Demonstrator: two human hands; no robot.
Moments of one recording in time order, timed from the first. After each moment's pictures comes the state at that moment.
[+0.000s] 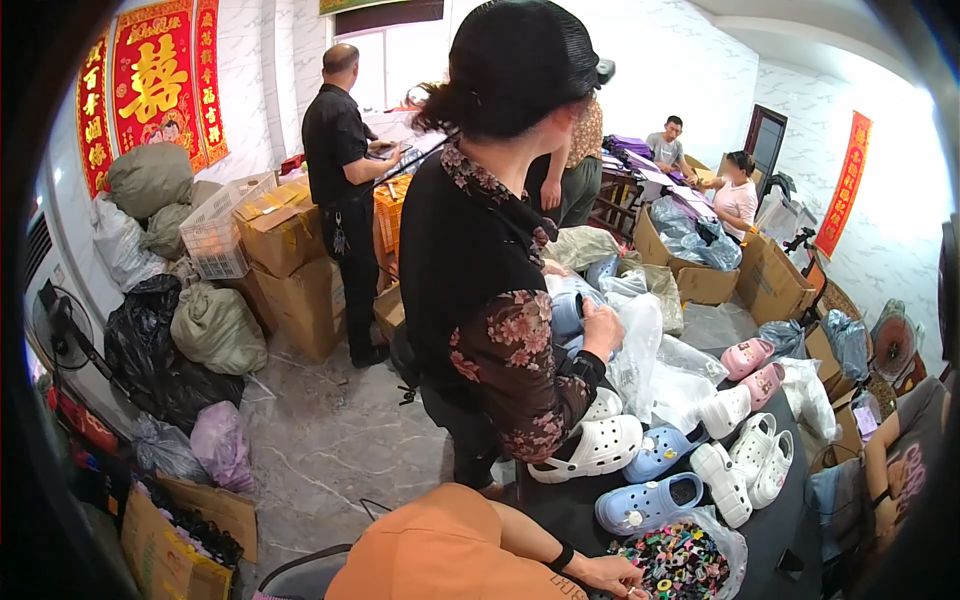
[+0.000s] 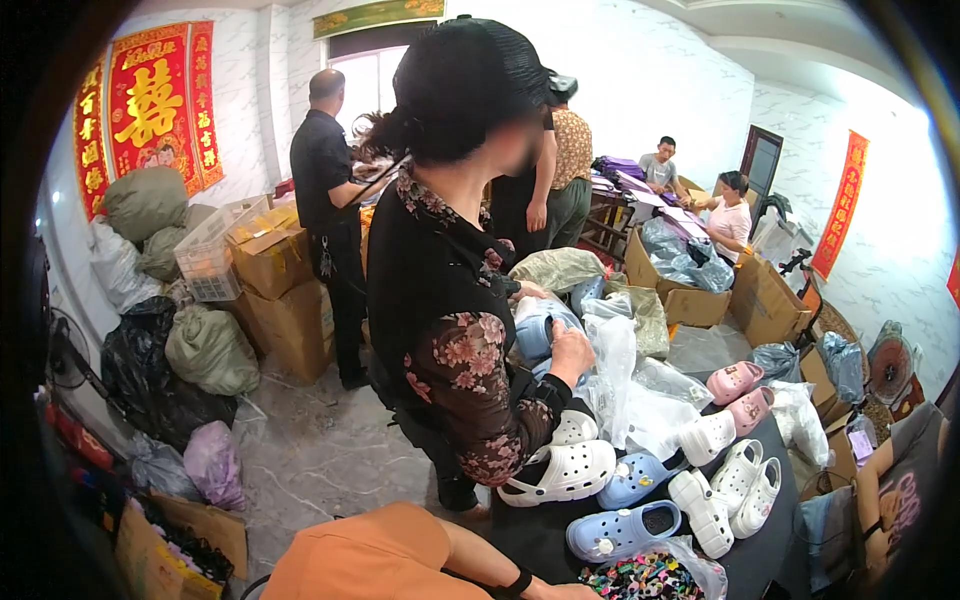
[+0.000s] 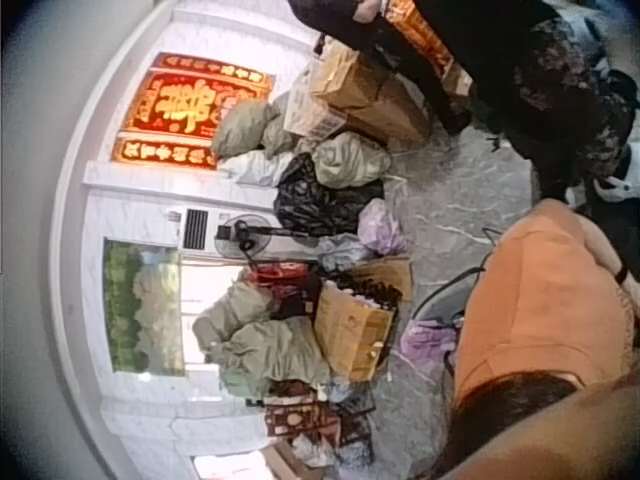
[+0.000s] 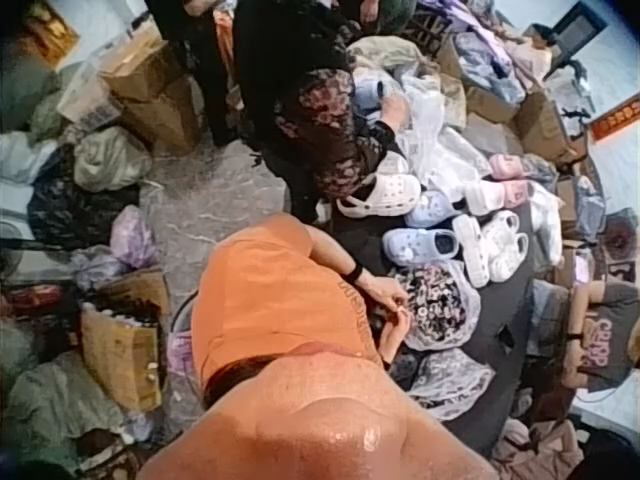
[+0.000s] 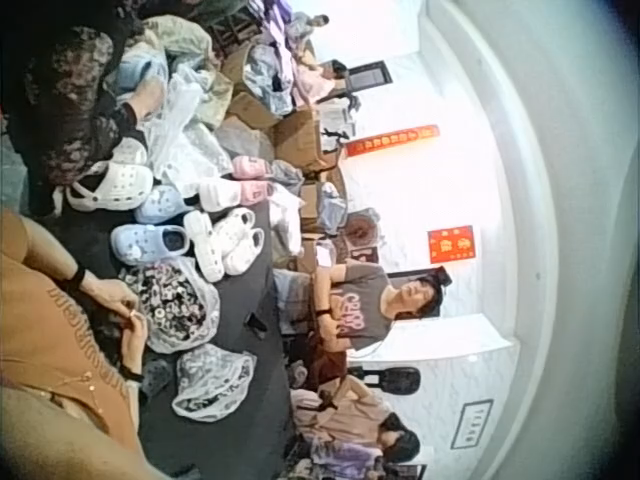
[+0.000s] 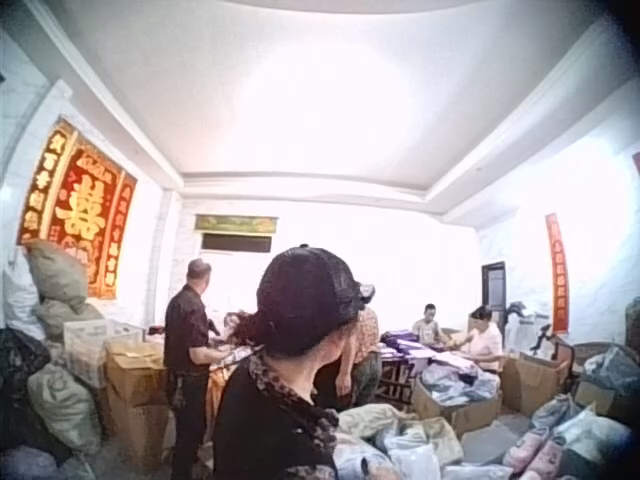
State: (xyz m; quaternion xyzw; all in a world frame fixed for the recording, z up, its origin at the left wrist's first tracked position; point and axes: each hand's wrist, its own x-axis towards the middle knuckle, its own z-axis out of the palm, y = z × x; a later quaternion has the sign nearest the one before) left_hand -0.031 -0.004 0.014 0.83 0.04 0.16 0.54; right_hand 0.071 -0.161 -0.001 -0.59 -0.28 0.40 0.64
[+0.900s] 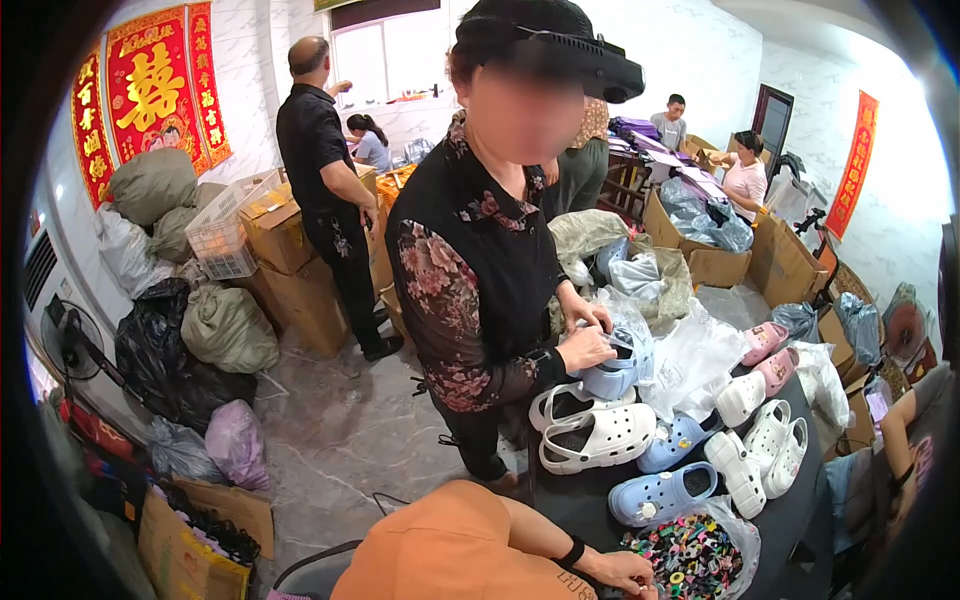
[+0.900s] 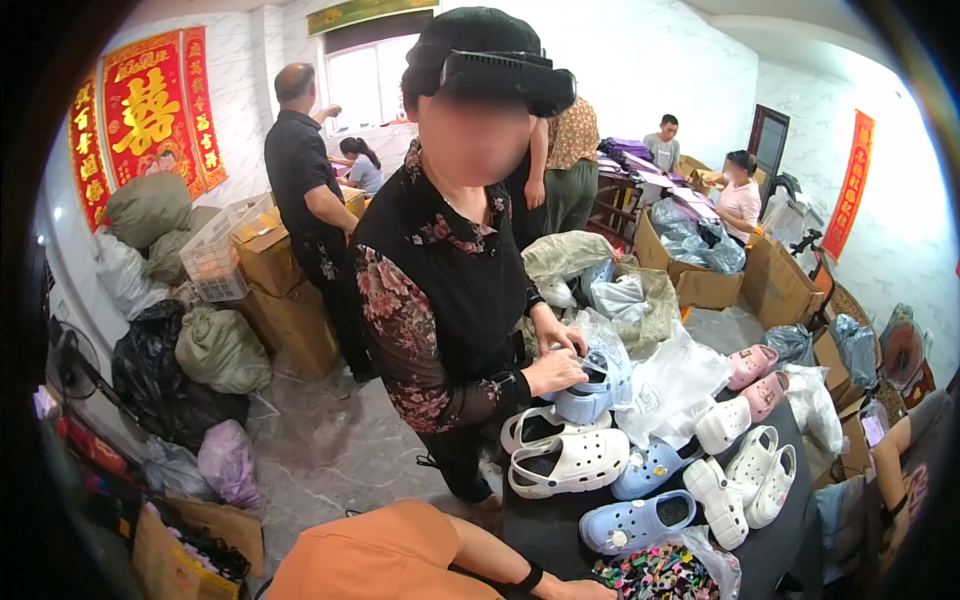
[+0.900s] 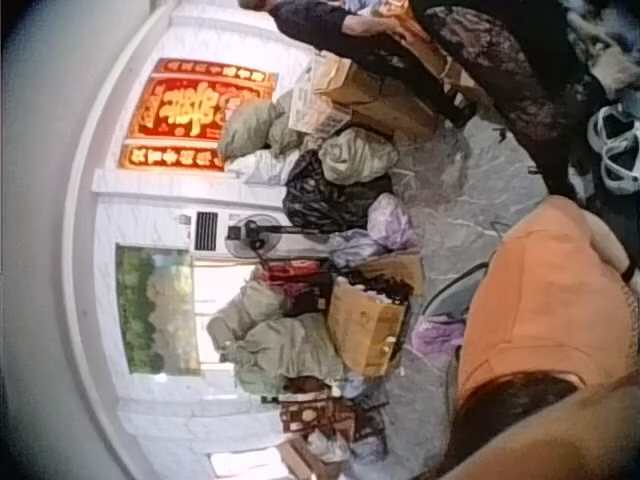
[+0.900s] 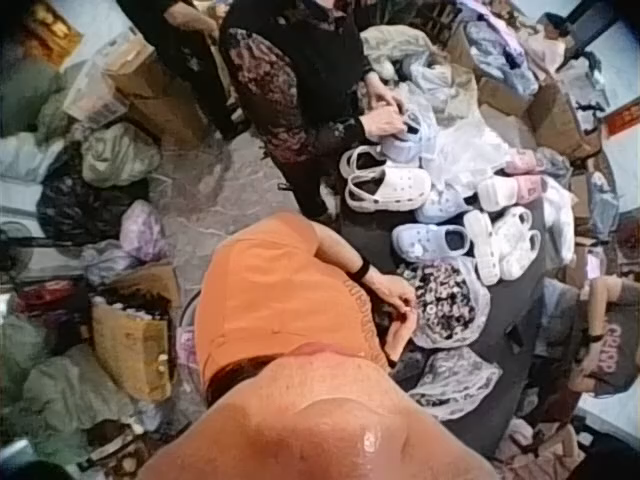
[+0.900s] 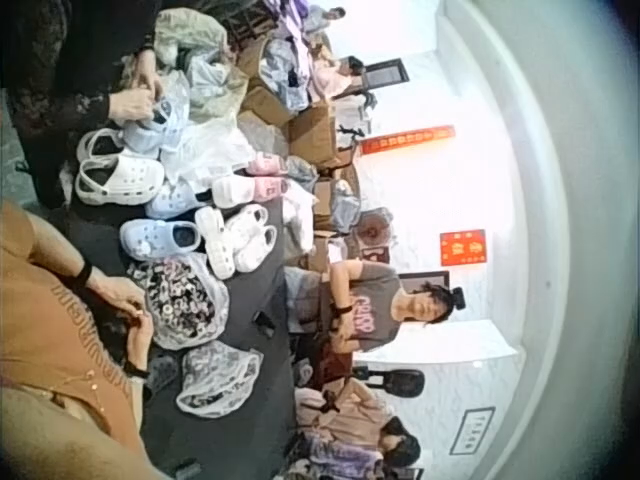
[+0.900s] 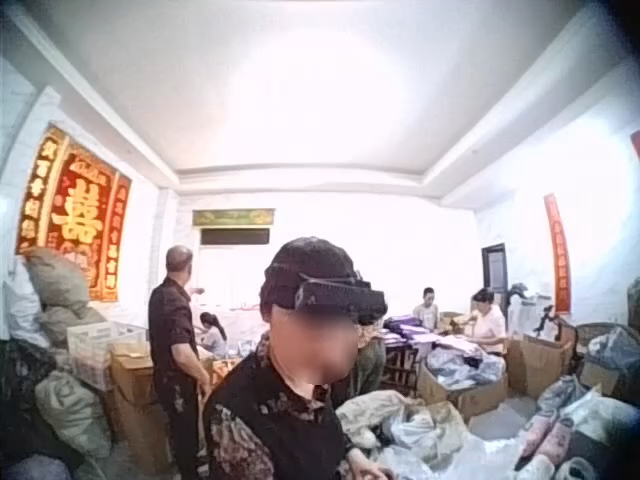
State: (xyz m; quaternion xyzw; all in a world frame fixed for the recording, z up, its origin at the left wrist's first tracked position) left_hand -0.023 -0.001 0.018 0.84 -0.02 0.18 0.50; right_hand 0.083 -0.152 -0.001 -0.50 -0.10 0.54 0.67
